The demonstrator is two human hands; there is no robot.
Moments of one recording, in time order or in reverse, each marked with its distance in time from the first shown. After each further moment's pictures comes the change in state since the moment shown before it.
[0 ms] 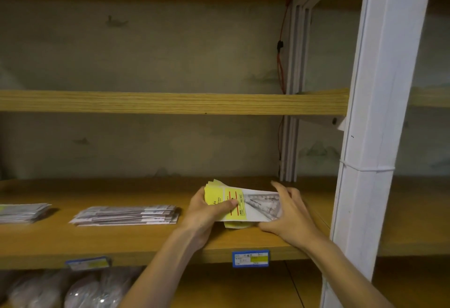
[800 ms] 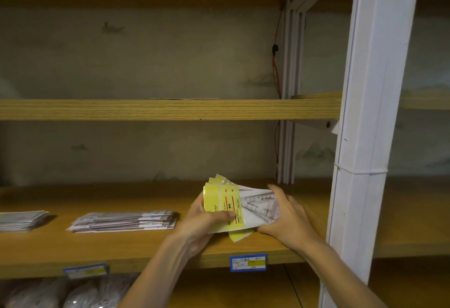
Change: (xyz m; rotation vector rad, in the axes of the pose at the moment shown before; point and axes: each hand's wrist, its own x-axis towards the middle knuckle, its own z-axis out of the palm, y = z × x) left_hand -0.009 0.005 -0.001 -0.036 -0.117 -0.062; right_hand -0.002 -0.002 -0.001 0.031 -0.029 0.053
